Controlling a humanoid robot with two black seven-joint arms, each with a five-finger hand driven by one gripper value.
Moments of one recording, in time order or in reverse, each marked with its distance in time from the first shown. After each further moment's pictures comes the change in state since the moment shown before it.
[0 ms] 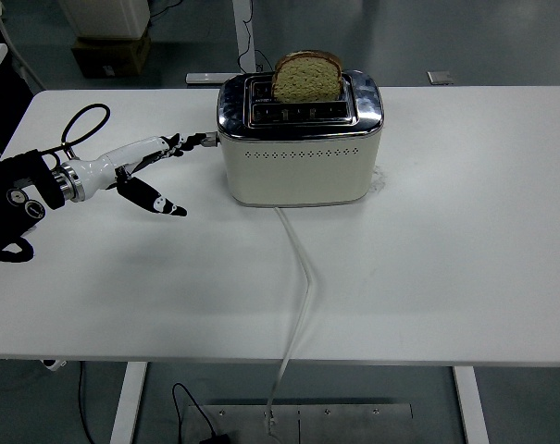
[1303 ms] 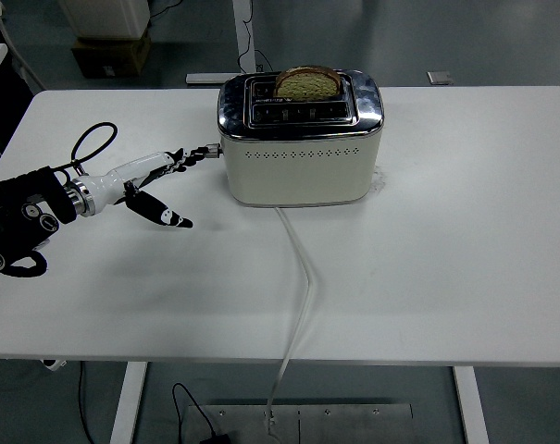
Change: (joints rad) left arm 0.020 -0.048 0.065 0.049 -0.071 0.031 0.015; right arm 0.000 0.000 0.000 0.000 0.000 0.000 0.000
